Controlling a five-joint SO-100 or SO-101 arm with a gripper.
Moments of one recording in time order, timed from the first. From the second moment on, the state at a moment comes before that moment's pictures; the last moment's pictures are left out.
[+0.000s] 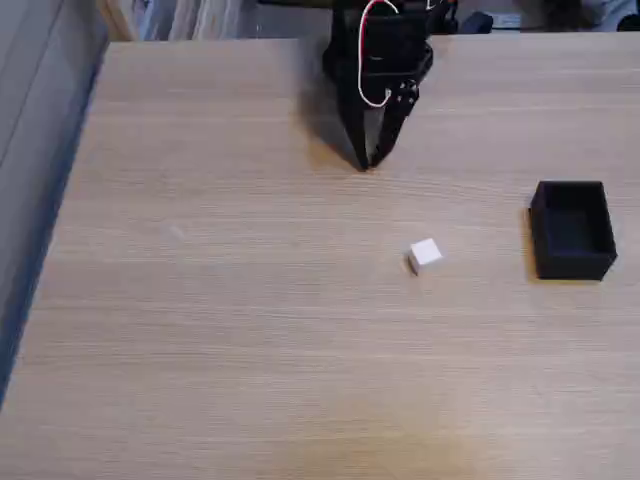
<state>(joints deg) 2.8 190.7 177.2 76.5 -92.1</state>
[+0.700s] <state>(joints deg) 4.1 190.7 177.2 76.5 -92.1</state>
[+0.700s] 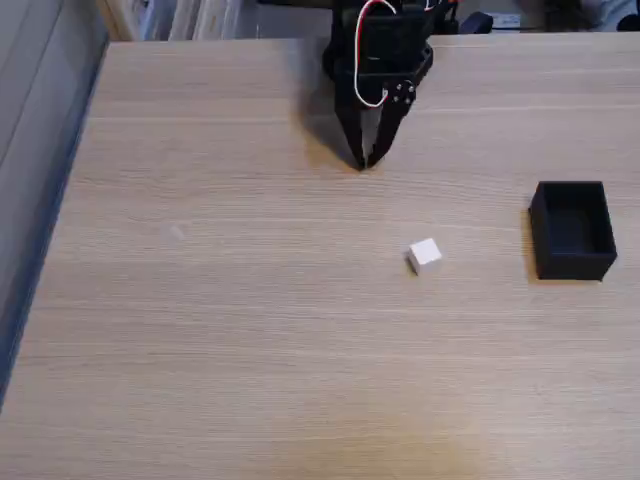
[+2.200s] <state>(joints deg) 0.4 190.7 177.2 76.5 -91.2</state>
